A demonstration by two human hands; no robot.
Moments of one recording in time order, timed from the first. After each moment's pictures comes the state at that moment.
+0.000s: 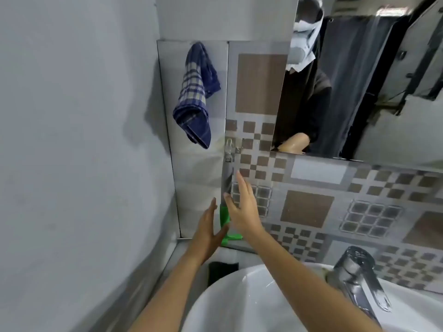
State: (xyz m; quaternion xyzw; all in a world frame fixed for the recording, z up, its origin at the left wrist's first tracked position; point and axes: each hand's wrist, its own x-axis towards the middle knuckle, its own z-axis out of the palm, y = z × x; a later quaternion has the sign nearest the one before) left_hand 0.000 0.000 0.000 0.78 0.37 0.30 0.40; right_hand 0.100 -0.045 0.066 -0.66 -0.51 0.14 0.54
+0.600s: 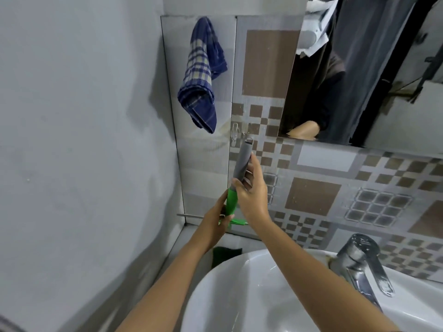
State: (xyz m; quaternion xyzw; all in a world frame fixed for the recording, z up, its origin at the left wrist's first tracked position) left_hand -0.001 -0.007 0.004 0.79 0.34 0.28 0.42; right_hand 0.099 -0.050 0.071 -0.58 -0.45 0.18 0.65
